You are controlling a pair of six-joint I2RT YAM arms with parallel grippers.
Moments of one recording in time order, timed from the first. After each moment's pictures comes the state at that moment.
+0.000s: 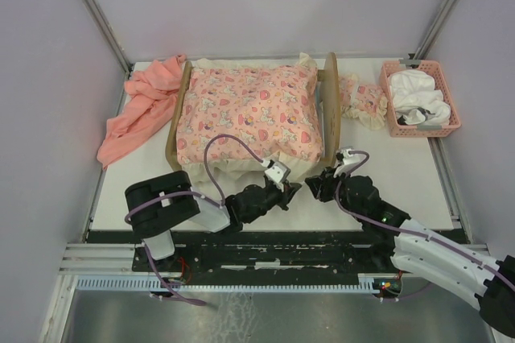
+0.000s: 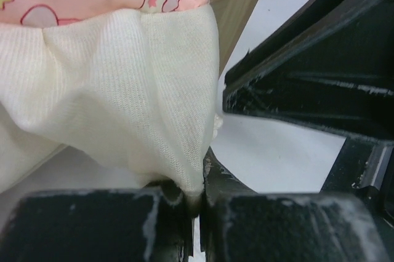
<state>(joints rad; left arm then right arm) -1.18 1.74 0.50 1.13 -0.28 -0.27 0.81 0.69 0.24 0.13 0.19 0.53</state>
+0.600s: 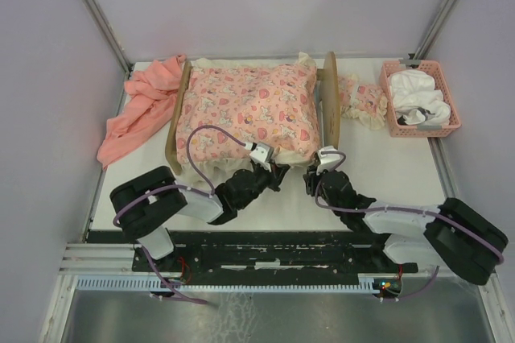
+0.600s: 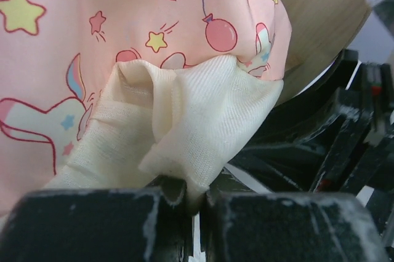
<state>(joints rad) -1.04 1.65 0.48 1.08 -0.30 -0.36 0.83 1.15 0.23 0.48 0.40 0.32</state>
